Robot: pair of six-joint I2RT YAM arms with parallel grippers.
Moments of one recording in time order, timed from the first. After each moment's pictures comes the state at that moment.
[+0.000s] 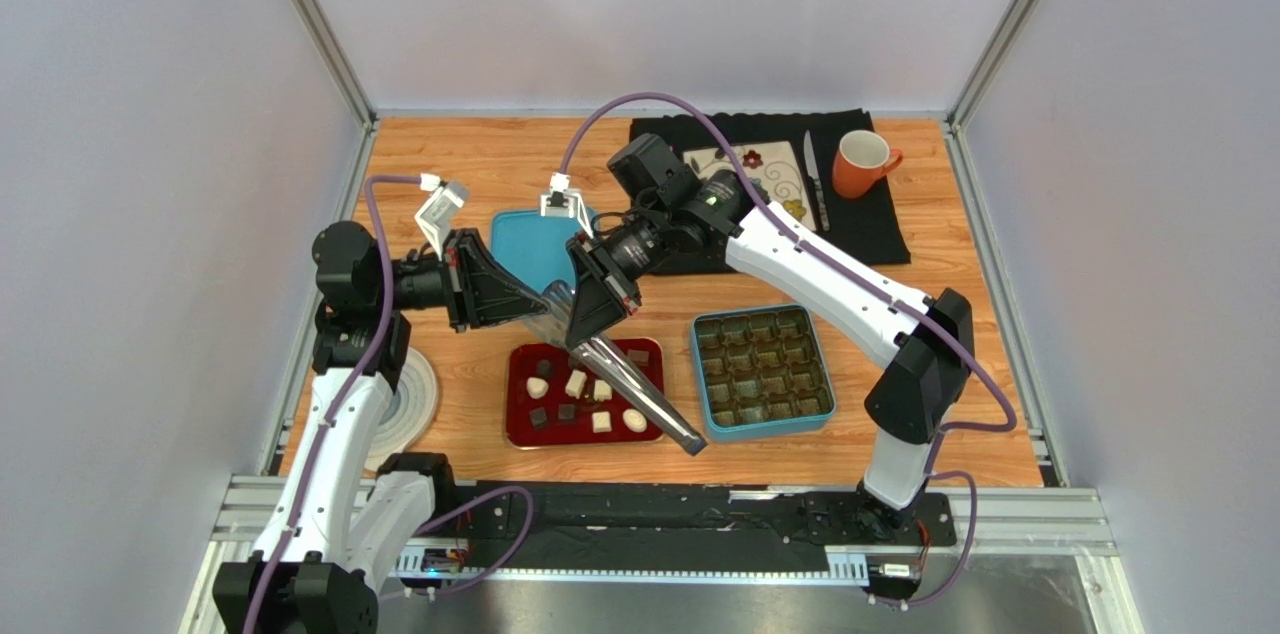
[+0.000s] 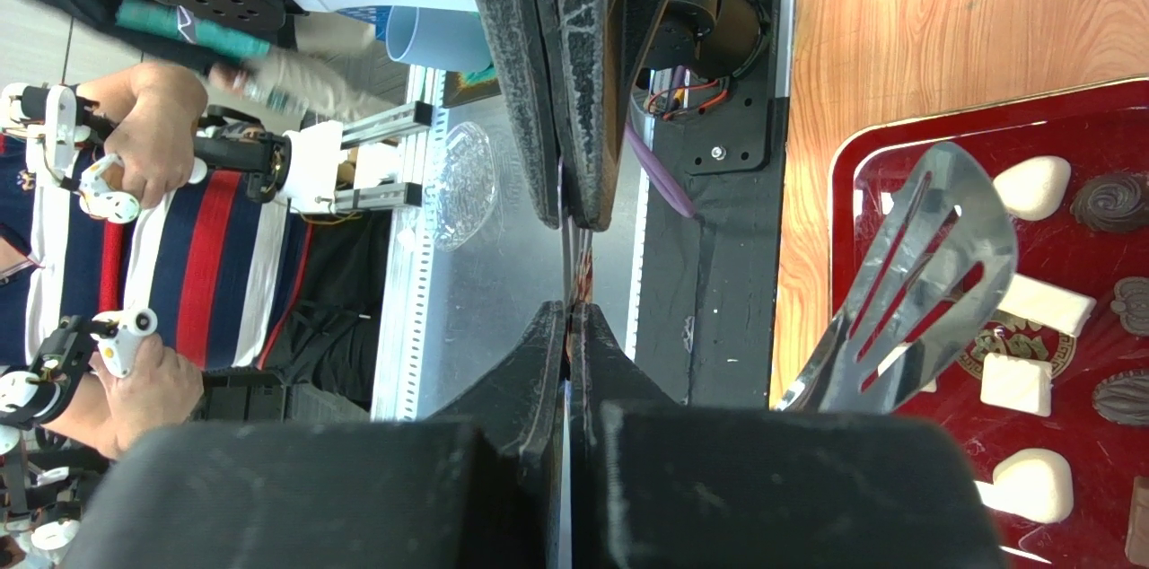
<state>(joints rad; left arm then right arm) -0.01 0.84 0.72 0.20 1.47 -0.69 0.86 1.79 1.79 -0.81 -1.09 0.09</state>
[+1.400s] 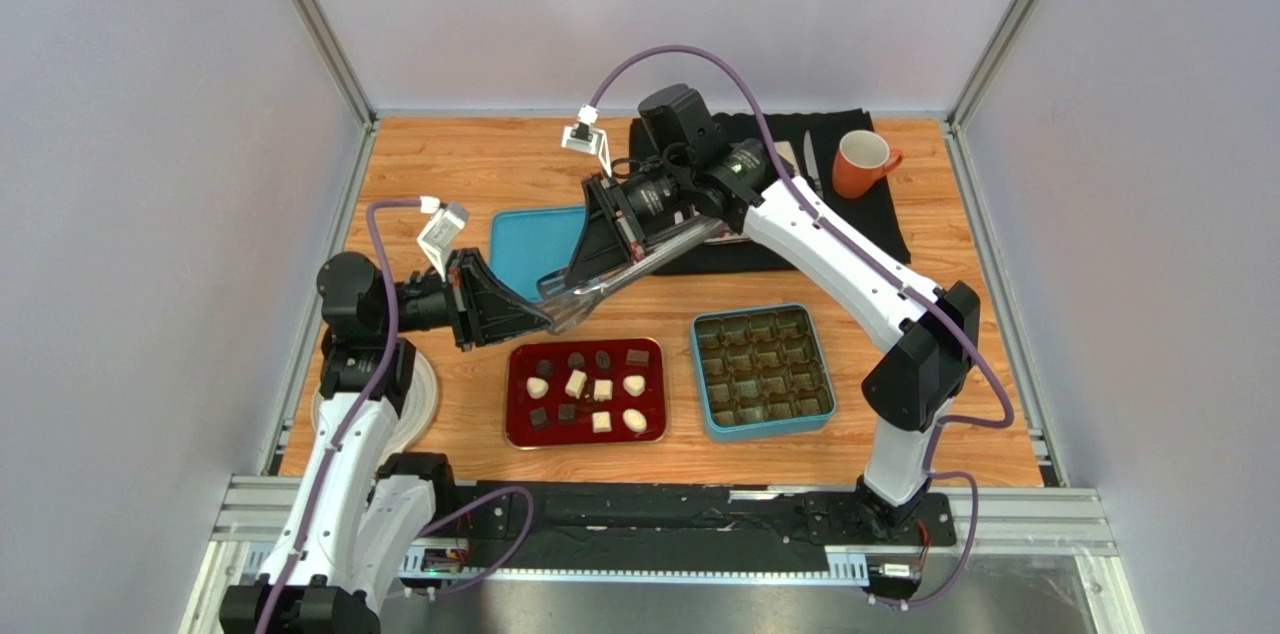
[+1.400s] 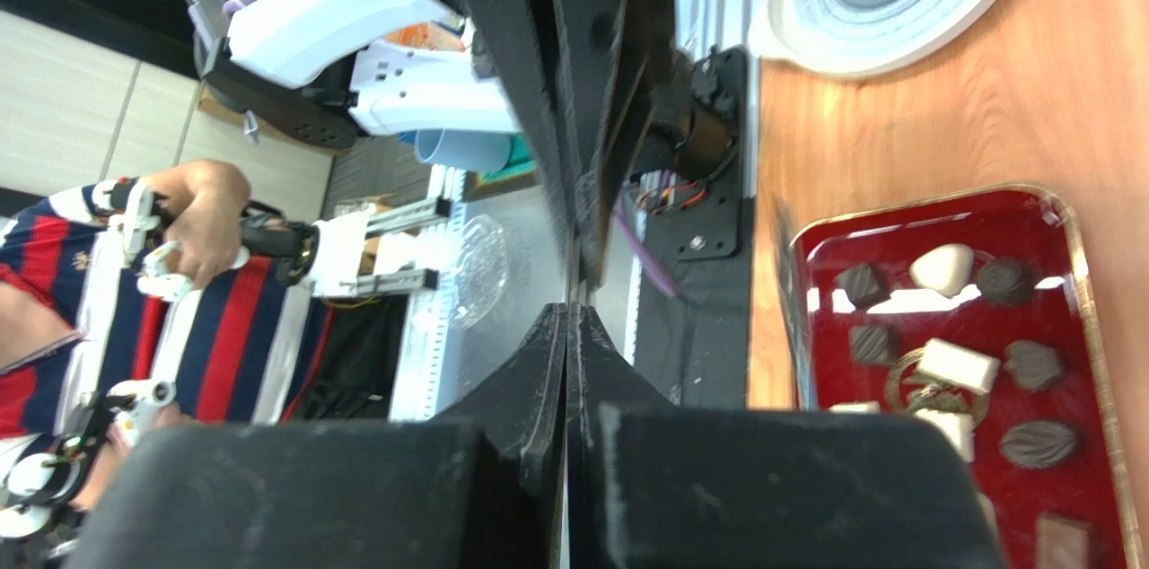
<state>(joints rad) -0.01 0.74 0.59 0.31 1.40 -0.77 0.74 1.82 1.88 -0.67 -1.17 0.25</state>
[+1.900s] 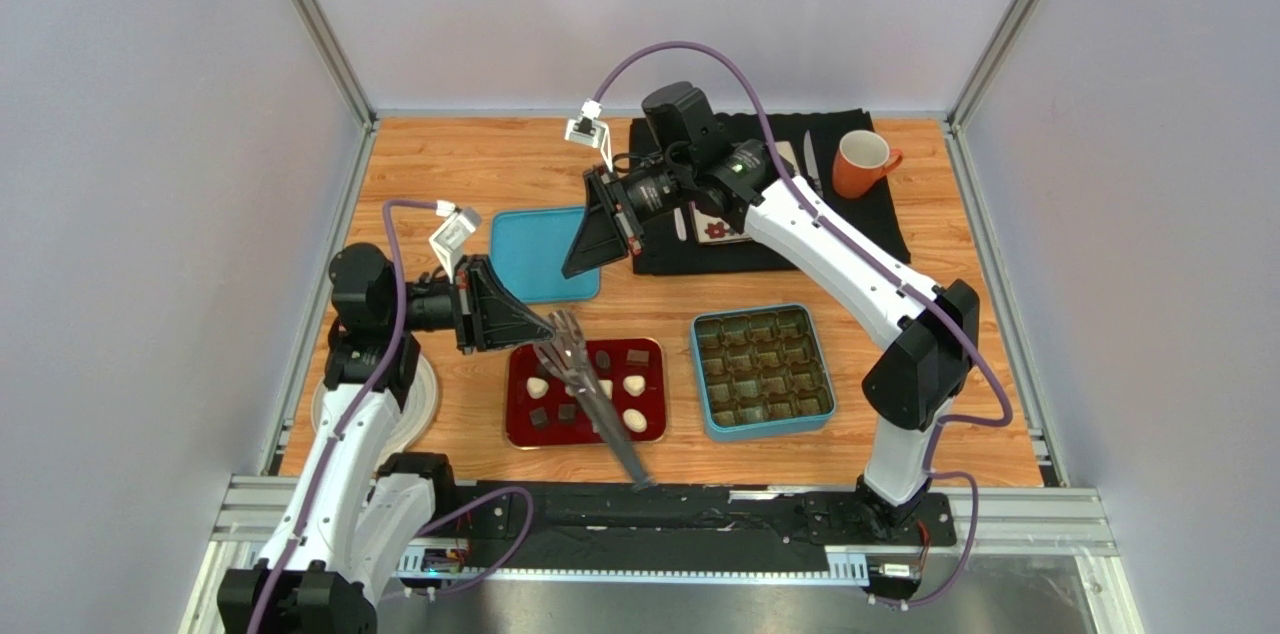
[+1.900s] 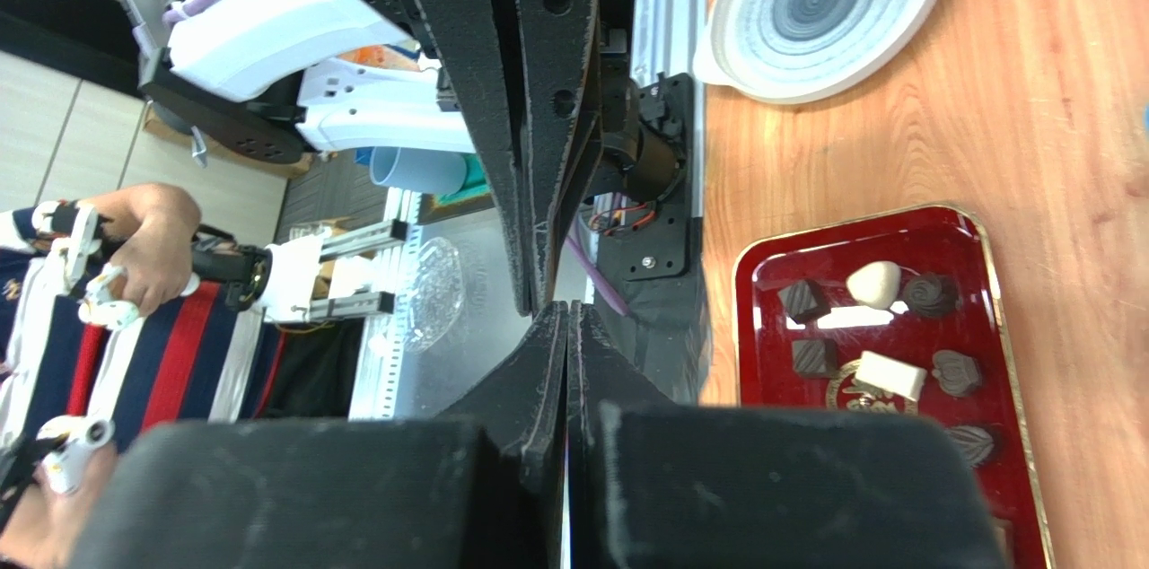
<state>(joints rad) -0.02 0.78 0.59 0.23 1.48 -0.73 0.73 1.82 1.86 -0.59 -1.12 0.25</state>
